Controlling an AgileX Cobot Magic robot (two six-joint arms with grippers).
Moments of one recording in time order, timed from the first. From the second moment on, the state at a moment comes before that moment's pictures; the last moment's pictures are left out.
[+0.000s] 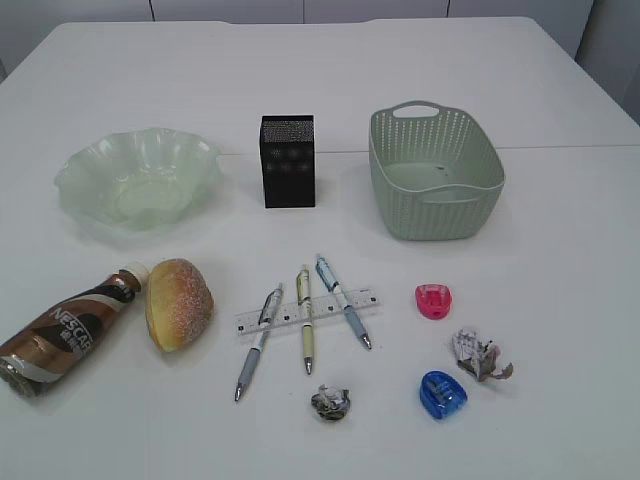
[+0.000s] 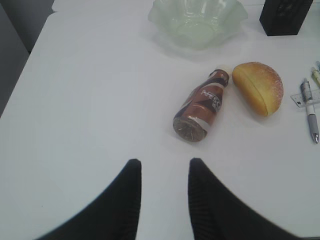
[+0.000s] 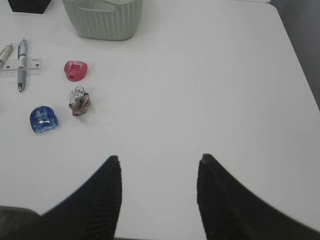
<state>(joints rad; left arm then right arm) 0.00 0.01 -0.52 0.00 1.09 -0.03 0.15 -0.02 -0.50 -0.14 1.15 0.01</state>
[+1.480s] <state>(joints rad) 0.00 0.75 -0.97 -0.22 1.15 -0.05 0.15 -0.02 -0.50 -0.13 1.15 0.02</state>
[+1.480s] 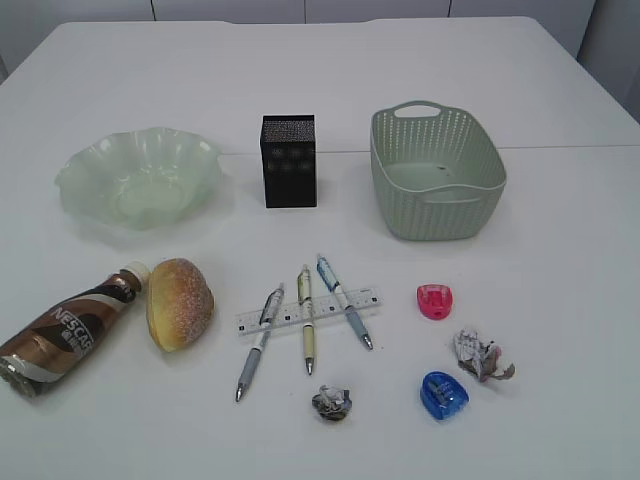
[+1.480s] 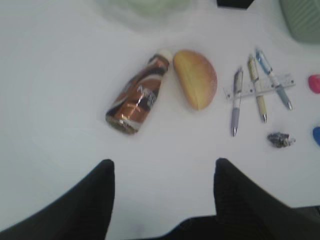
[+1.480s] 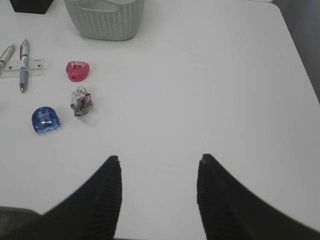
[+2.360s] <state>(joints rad) -0.13 1.25 -1.09 -0.32 1.09 -0.07 0.15 0.83 -0.85 -0.02 1.26 0.19</state>
